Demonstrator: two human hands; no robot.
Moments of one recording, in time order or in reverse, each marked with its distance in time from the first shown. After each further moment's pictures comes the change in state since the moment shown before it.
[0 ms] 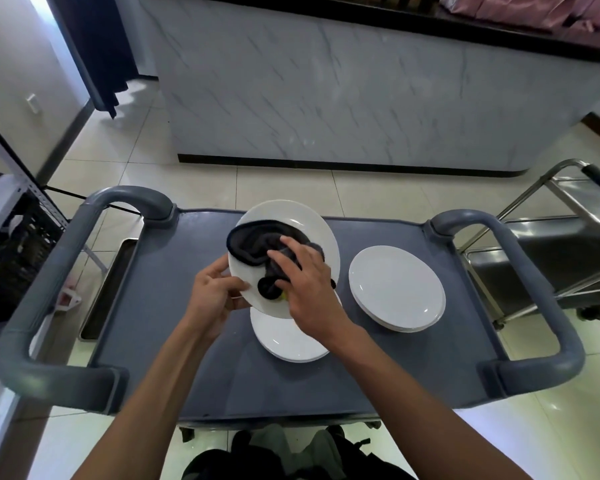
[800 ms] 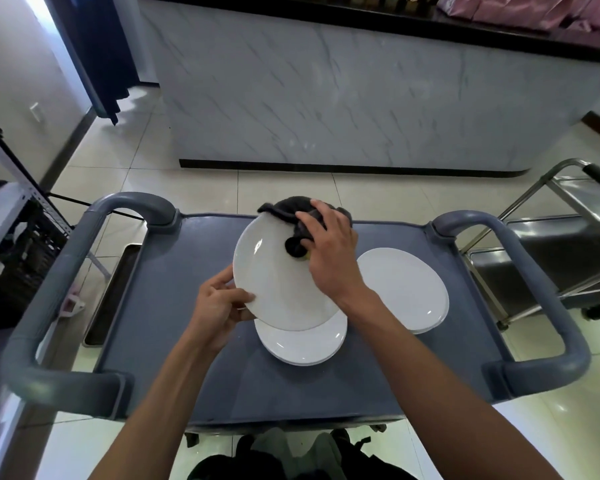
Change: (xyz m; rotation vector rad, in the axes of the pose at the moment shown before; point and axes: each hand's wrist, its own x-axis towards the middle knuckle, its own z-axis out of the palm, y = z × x) left_hand -0.007 -0.005 0.000 -0.063 -0.026 -0.044; right_hand 0.049 0.022 -0.030 -0.134 0.148 0.142
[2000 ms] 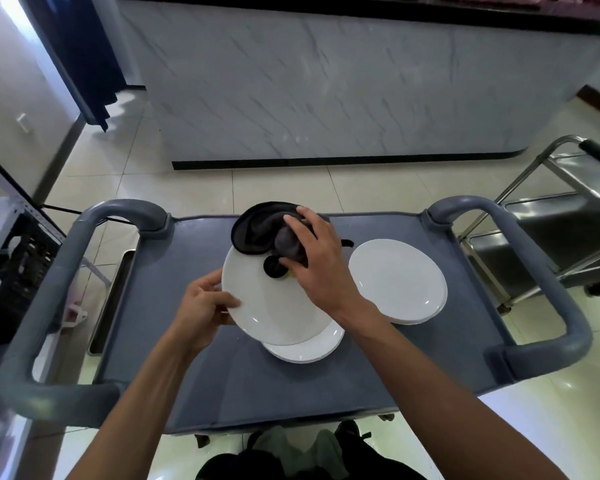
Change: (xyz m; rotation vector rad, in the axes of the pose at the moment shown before) left_hand 0.004 0.011 -0.016 0.204 -0.035 -0.038; right_hand -0.023 -0.007 -0.005 0.208 -0.009 -0.047
